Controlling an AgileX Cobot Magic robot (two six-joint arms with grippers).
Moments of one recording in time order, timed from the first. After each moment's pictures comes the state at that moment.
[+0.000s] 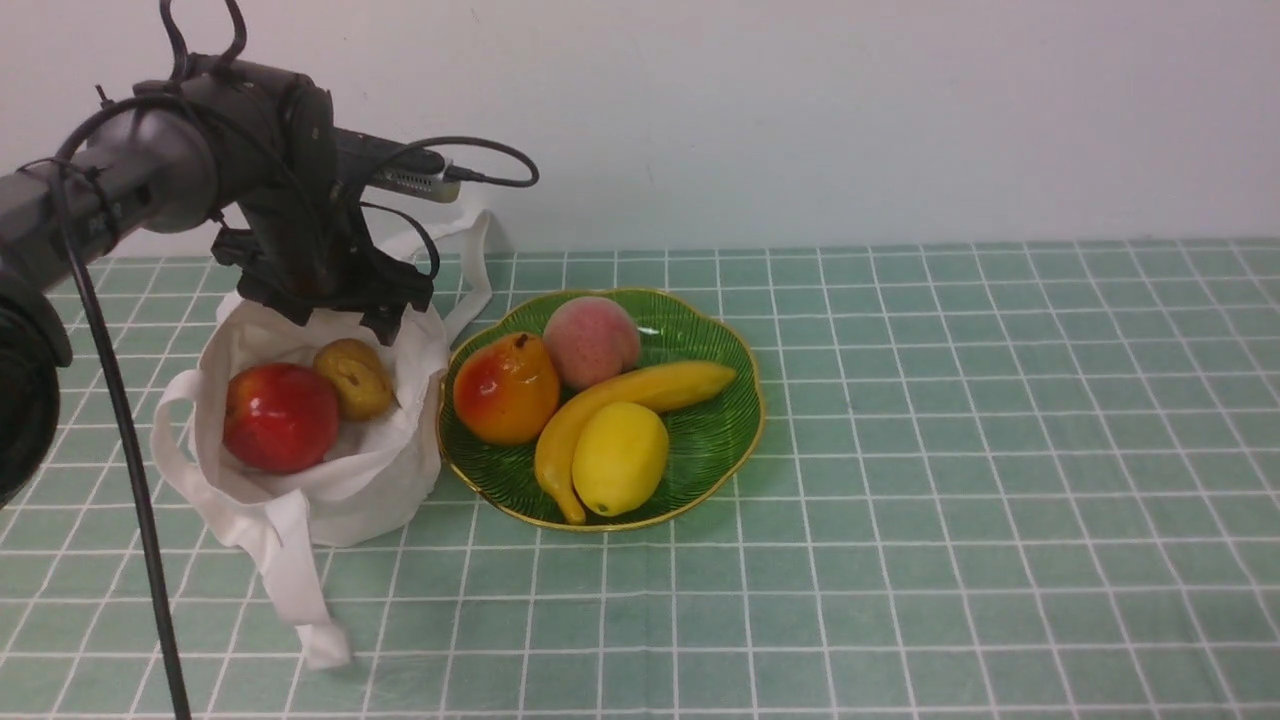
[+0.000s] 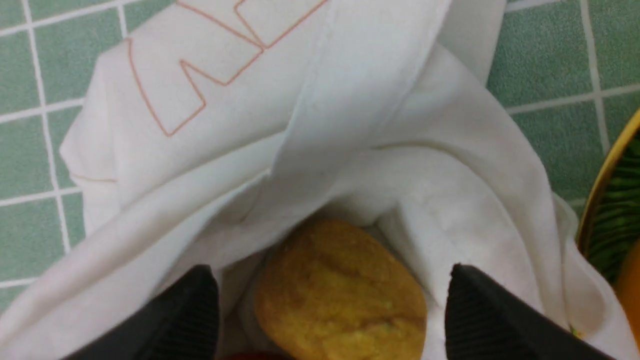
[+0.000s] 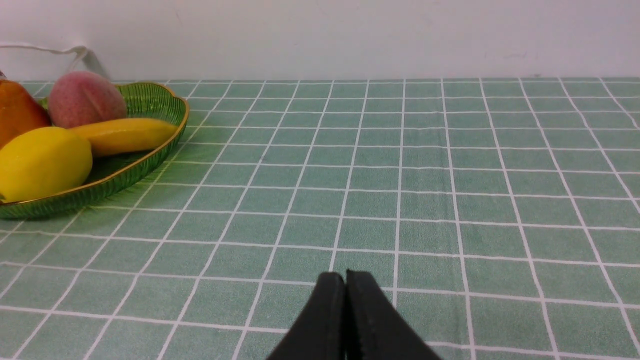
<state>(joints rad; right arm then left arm) 0.12 -0.01 0.02 0.03 0.39 0.02 -0.12 2.20 -1.83 0.17 0.90 -0.02</state>
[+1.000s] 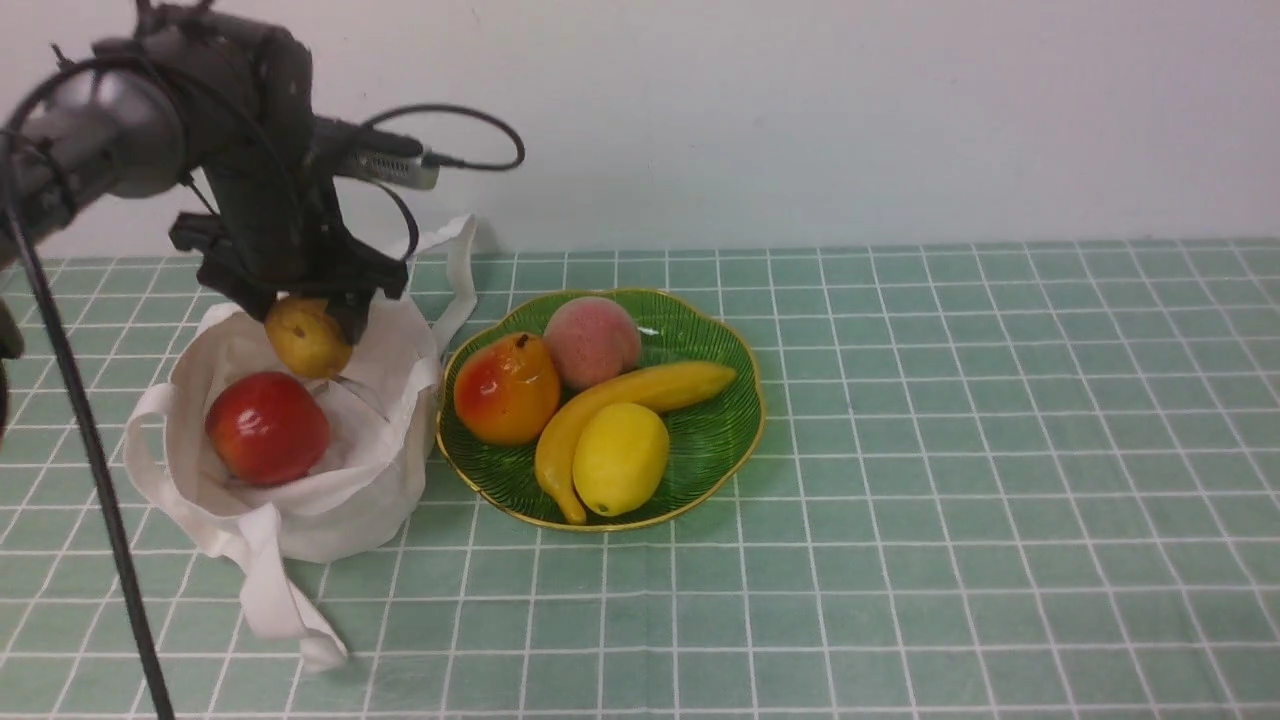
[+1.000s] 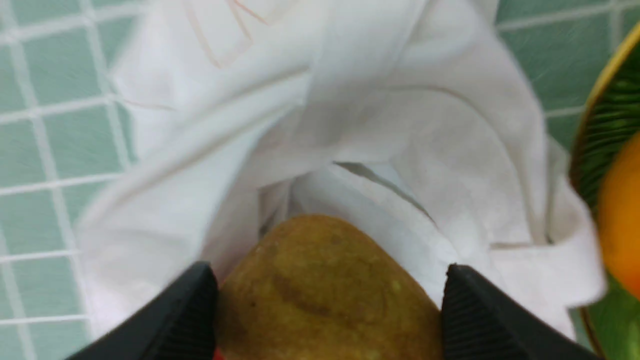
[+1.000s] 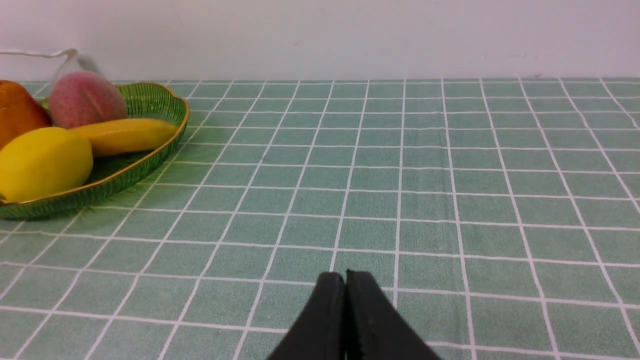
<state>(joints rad) 0.12 -0.01 0.02 0.03 0.39 0.02 -0.12 2.09 -1.85 0.20 1.10 -0.02</state>
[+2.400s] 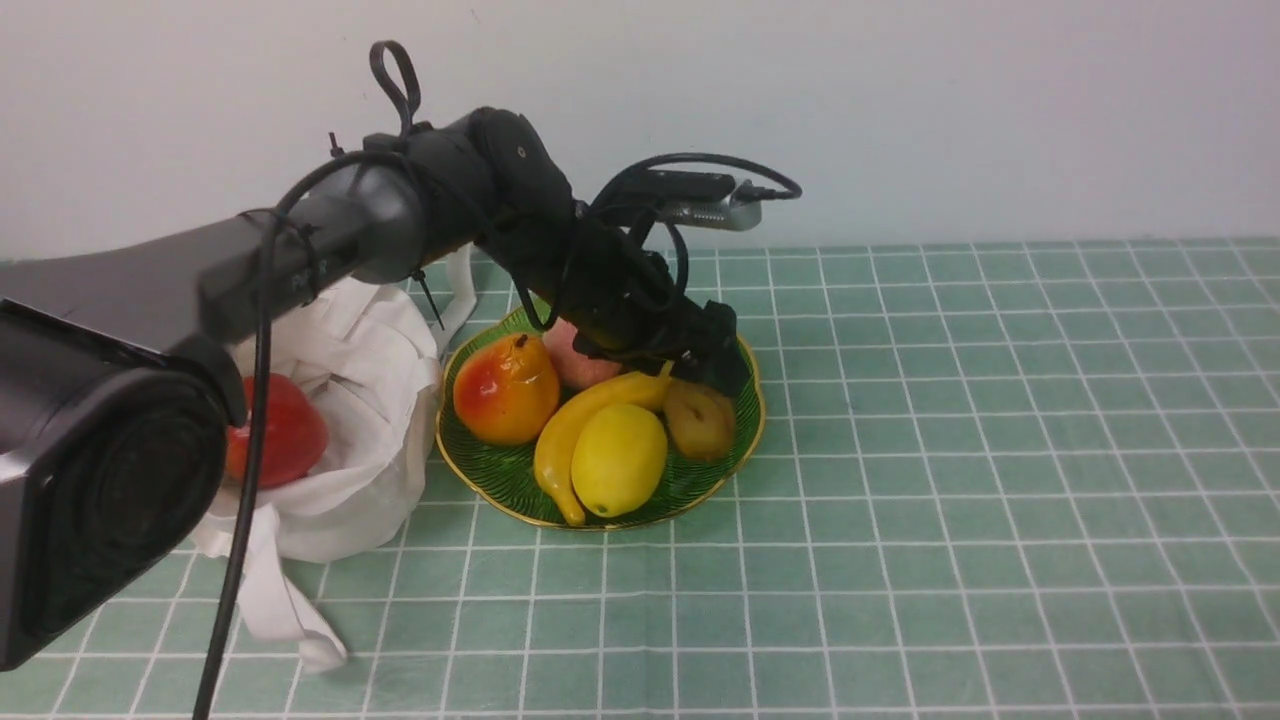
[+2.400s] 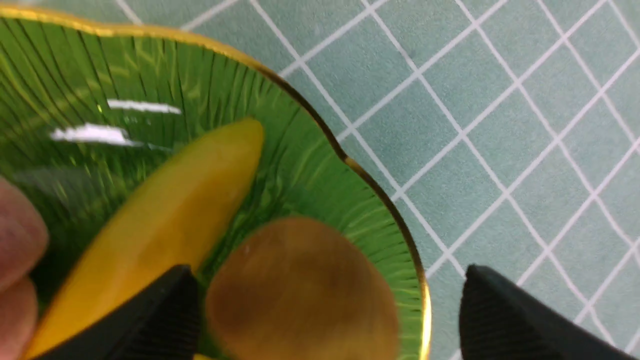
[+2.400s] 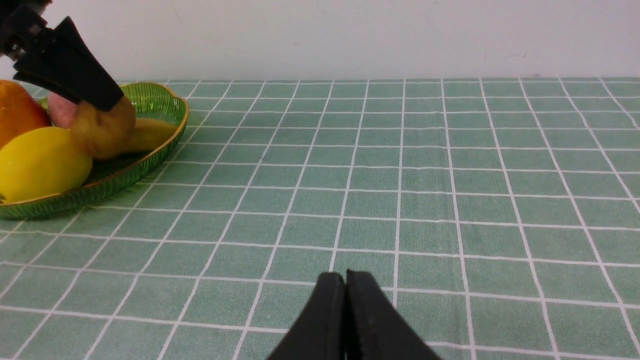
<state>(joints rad) 0.12 -0.01 0.02 0.03 0.39 0.02 -0.38 2.24 -1.85 -0.60 0.88 0.50</state>
